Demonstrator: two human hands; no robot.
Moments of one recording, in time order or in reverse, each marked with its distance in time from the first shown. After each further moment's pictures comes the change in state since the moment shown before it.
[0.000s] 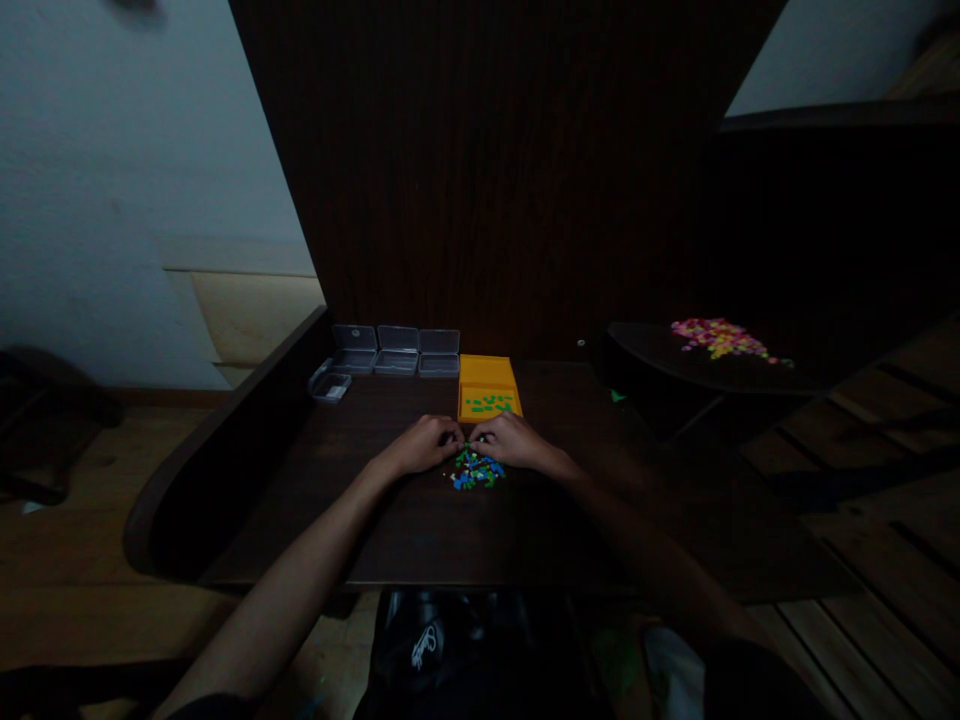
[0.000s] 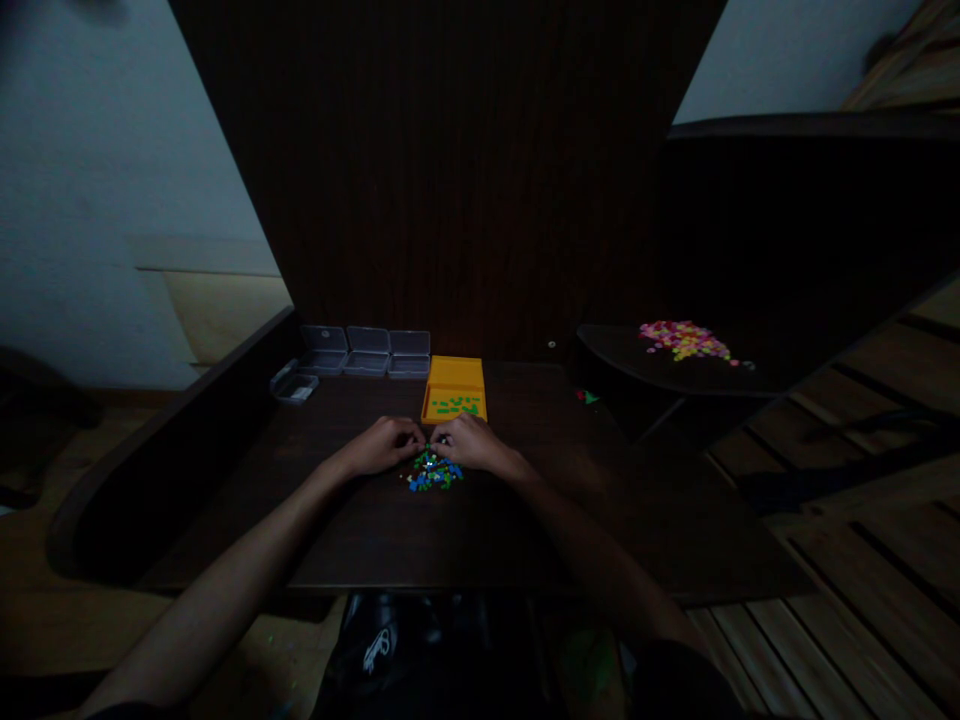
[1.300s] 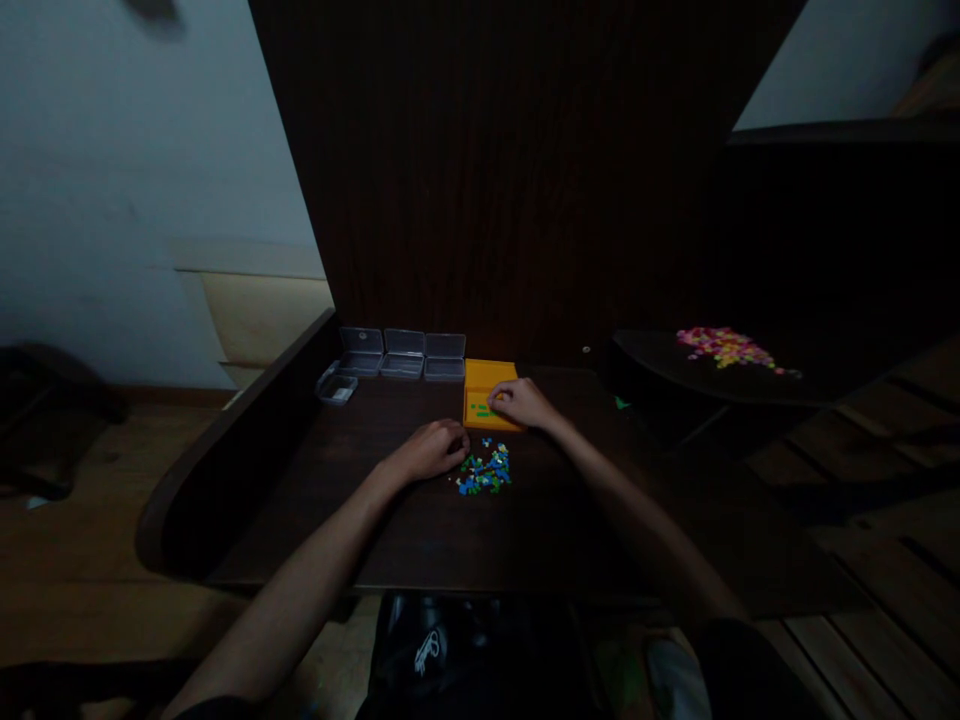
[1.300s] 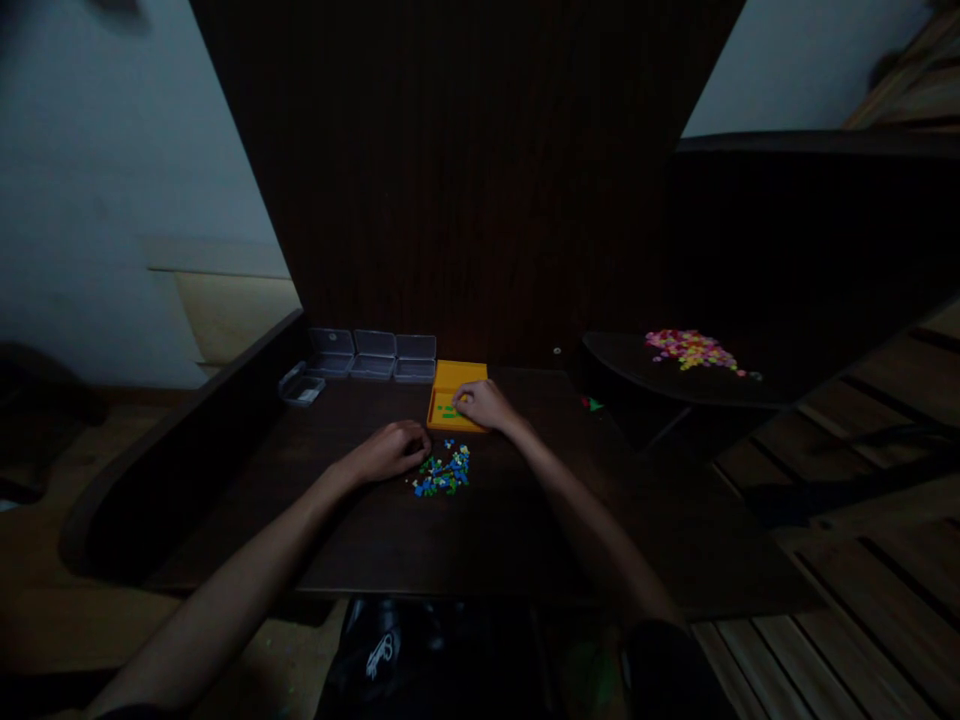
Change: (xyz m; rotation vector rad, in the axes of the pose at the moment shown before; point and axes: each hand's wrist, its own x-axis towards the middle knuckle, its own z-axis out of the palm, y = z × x) left_hand -0.002 0.002 0.002 0.151 0.011 0.075; right_hand 0.040 0.044 -0.028 0.128 0.213 0.089
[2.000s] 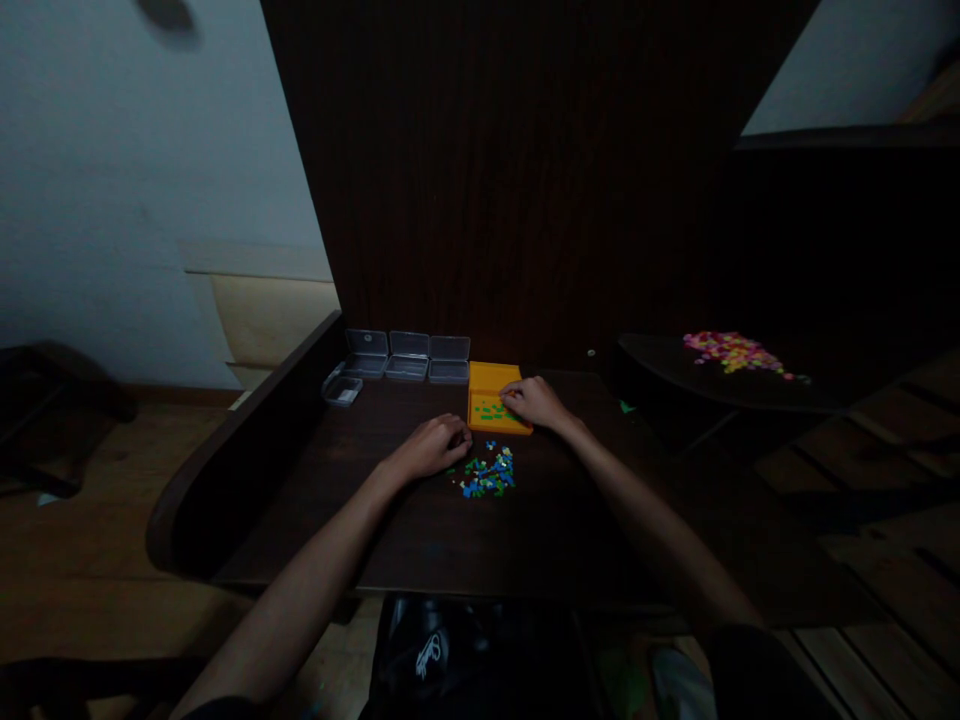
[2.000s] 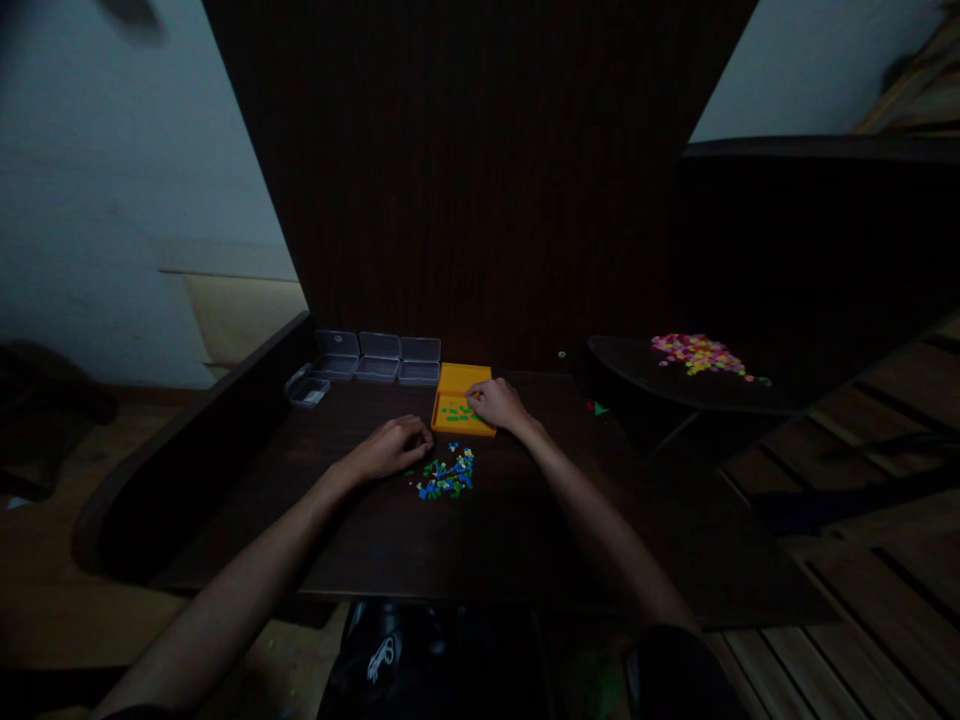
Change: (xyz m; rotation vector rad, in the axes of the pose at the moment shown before) left_hand -0.002 0.000 -0.008 -0.053 0.079 -0.034; right_hand 0.001 0.007 -0.009 -0.222 0.045 0.059
